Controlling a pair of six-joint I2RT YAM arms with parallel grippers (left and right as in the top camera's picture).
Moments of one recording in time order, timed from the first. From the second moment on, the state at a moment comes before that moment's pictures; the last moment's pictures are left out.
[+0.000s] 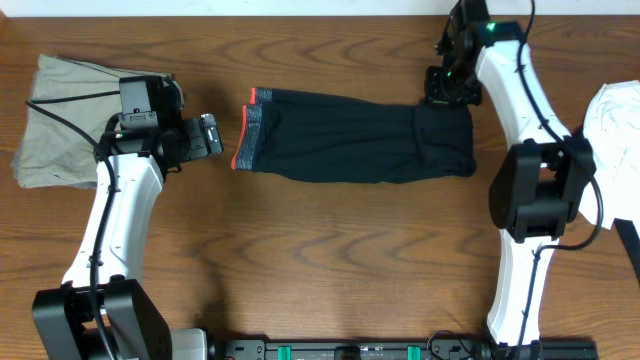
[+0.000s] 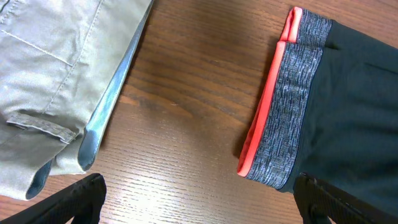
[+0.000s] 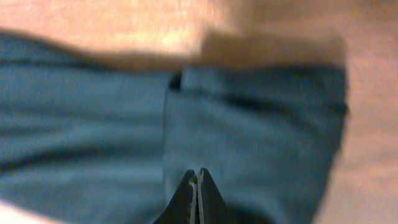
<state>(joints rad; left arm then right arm) 0.11 1.55 1.15 -0.65 0.07 -0.15 0.09 2.31 2.14 -1.27 -0.14 0.18</state>
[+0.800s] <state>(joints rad) 0.11 1.55 1.15 -0.66 0.07 -0.15 0.09 2.26 1.73 -1.23 -0.17 0.21</state>
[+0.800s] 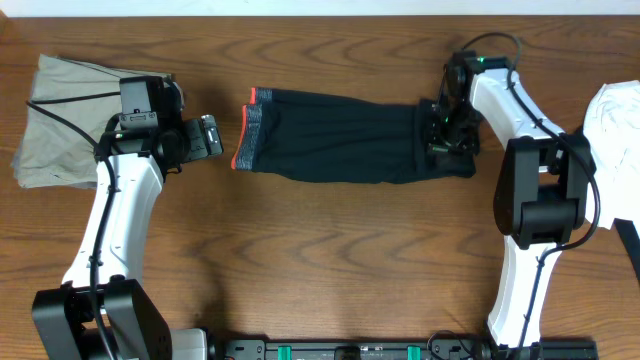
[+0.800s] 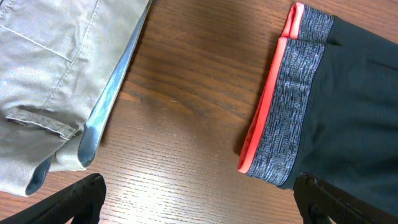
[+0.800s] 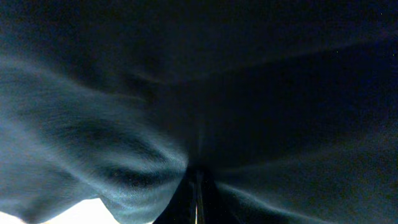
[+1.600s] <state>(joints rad) 0.11 1.55 1.15 -0.66 0.07 -0.15 0.09 2.05 1.86 -1.11 -0.21 0.26</state>
